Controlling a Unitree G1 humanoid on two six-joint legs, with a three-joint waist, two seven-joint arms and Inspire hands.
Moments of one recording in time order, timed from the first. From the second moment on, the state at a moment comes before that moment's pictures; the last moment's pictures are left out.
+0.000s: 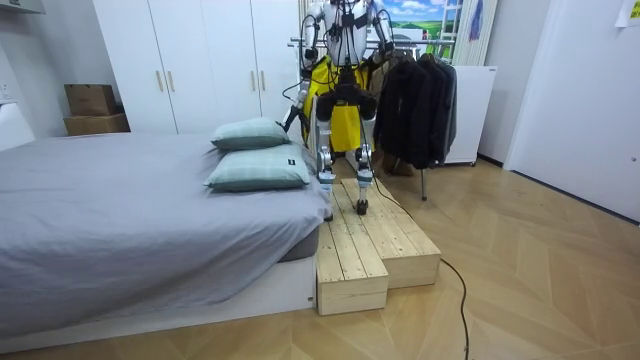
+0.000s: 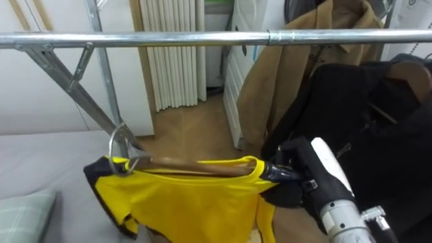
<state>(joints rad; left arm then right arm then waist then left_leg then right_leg) 0.18 0.21 0.07 1.06 0.11 0.20 0.36 0.12 -0.31 0.01 -0.14 -0.20 0.08 0.11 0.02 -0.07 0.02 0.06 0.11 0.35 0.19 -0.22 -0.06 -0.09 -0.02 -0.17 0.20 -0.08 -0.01</state>
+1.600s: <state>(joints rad) 0.23 0.19 0.08 1.00 0.23 0.15 0.30 -0.08 -0.32 0.02 0.12 0.28 0.09 0.08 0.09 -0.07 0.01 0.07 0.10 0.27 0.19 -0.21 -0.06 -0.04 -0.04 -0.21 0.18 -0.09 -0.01</state>
